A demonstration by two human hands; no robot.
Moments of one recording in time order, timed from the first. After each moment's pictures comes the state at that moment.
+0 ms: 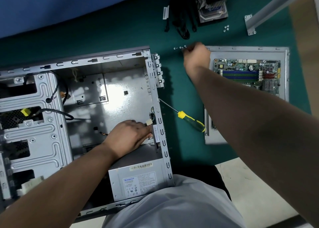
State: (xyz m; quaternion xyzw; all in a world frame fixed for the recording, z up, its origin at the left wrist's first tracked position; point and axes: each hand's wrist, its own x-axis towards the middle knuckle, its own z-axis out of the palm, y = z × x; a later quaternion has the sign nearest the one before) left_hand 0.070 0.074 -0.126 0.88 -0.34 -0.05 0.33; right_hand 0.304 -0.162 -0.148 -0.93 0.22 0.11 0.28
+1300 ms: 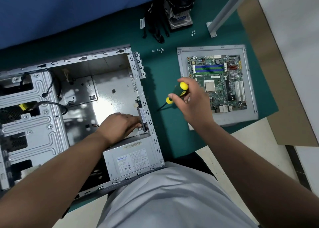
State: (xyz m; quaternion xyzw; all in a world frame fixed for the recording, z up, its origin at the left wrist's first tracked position) left_hand 0.065 0.075 -0.123 0.88 -0.36 -0.06 0.30; right_hand 0.095 -0.199 -0.038 -0.93 0.02 -0.01 0.36
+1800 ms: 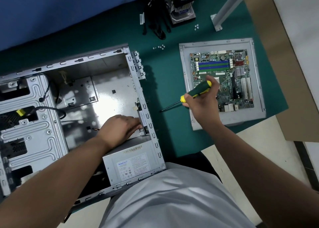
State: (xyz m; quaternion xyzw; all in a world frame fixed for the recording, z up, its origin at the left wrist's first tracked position) left_hand 0.065 0.074 -0.127 0.88 -0.34 -0.08 0.33; right_hand 0.094 -0.233 -0.072 -0.82 0.22 0.06 0.53
